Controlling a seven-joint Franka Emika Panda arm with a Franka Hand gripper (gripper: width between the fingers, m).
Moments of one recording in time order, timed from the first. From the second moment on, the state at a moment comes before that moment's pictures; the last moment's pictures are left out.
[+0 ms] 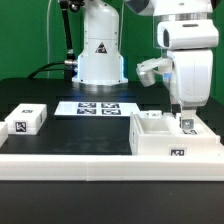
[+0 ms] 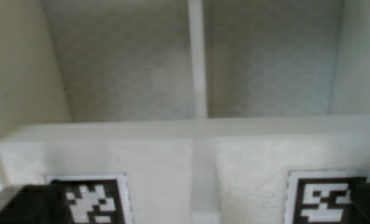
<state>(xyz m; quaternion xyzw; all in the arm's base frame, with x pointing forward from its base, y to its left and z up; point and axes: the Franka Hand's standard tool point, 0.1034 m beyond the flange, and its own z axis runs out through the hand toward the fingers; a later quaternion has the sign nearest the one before) 0.572 0.102 0.065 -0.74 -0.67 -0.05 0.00</state>
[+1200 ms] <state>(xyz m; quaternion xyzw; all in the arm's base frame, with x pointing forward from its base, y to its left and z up) 0.516 0.096 0.092 -0.77 -0.64 -0.05 -0.01</state>
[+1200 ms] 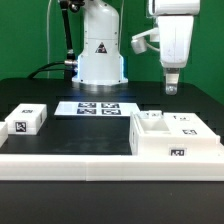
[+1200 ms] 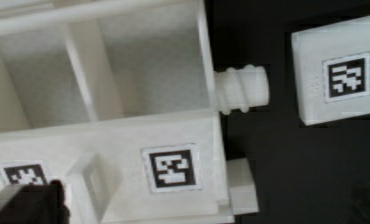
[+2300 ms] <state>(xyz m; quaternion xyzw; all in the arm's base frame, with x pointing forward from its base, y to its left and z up) 0.469 0.087 0.064 -0.77 -0.64 -0.04 0.00</state>
